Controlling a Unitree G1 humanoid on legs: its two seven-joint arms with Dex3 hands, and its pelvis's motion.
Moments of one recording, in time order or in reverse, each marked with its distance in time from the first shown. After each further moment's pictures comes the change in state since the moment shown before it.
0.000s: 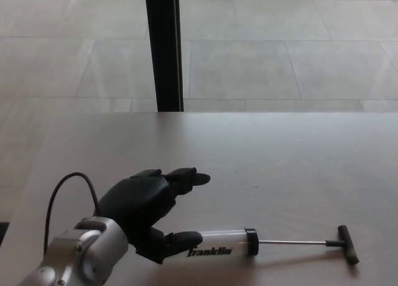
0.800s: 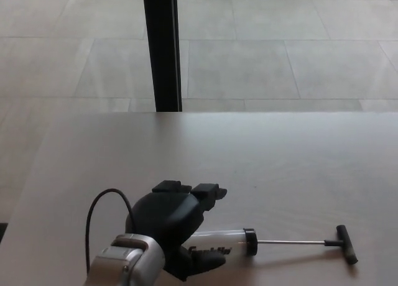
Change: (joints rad) left_arm 0.045 -0.211 -0.052 0.033 0.244 0.163 -0.018; right_arm -0.030 0.023 -0.028 0.016 0.004 0.007 -0.008
